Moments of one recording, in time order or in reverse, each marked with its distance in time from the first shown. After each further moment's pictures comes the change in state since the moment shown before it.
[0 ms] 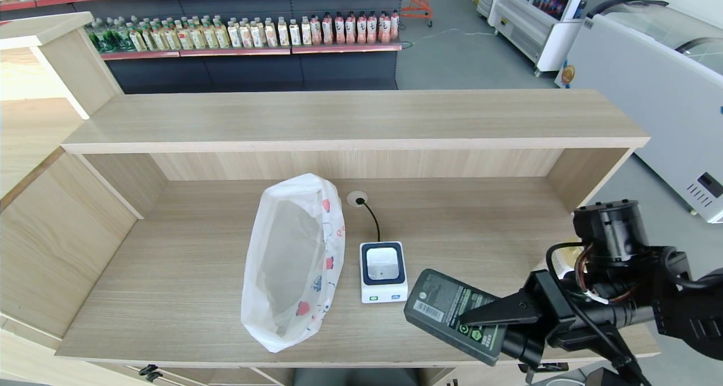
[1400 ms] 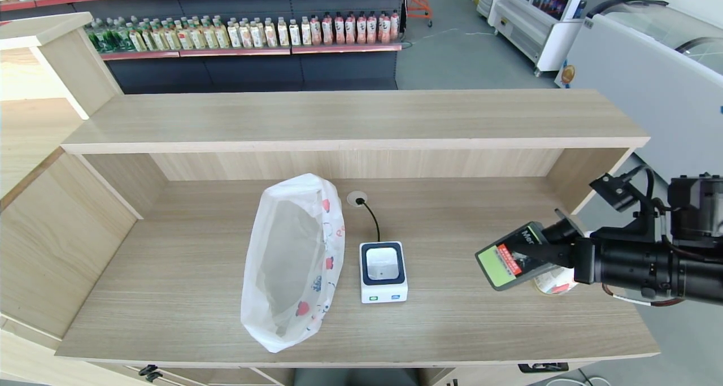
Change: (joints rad) left arm 0.000 0.000 0.000 0.000 0.000 0.000; right arm -0.231 -0.137 0.003 -0.036 -0.573 2.634
